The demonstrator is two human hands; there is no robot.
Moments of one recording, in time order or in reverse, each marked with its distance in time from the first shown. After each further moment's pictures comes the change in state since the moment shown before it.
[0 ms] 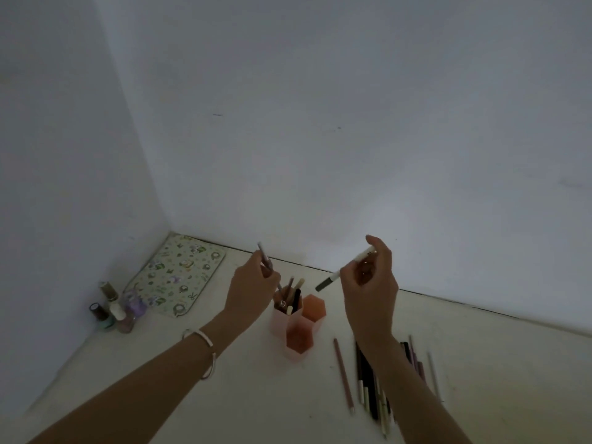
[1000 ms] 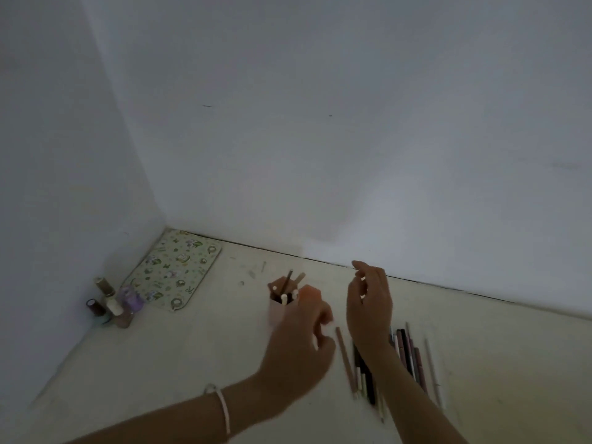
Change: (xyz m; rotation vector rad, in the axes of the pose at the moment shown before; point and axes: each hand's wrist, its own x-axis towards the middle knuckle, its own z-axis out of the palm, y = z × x) left_hand -0.124 0.036 0.029 -0.100 -0.220 0.371; right_hand -0.029 0.049 -0.009 -0.280 0.012 -0.007
